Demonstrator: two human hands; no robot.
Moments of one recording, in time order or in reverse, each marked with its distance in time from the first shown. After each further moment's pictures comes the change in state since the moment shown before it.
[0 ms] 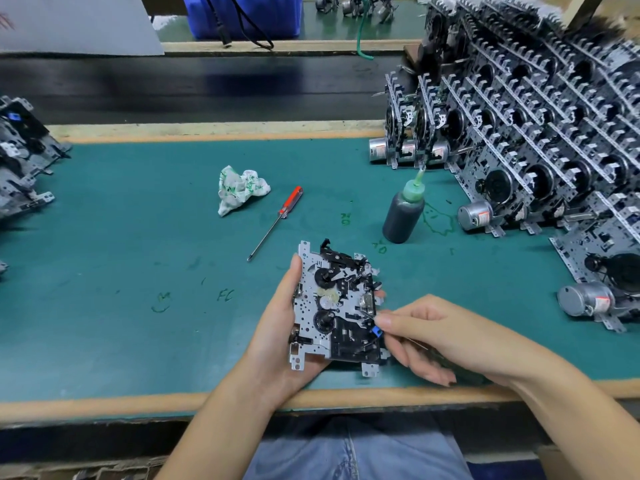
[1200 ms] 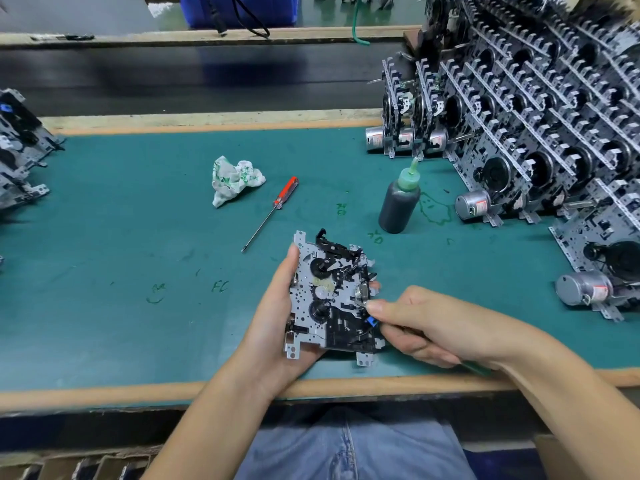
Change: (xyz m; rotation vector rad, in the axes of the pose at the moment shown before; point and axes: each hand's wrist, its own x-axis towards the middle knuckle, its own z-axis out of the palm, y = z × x) left_hand 0.001 -0.002 0.003 0.035 0.040 0.043; right_hand 0.004 -0.002 -0.004 -0.104 -0.033 0.089
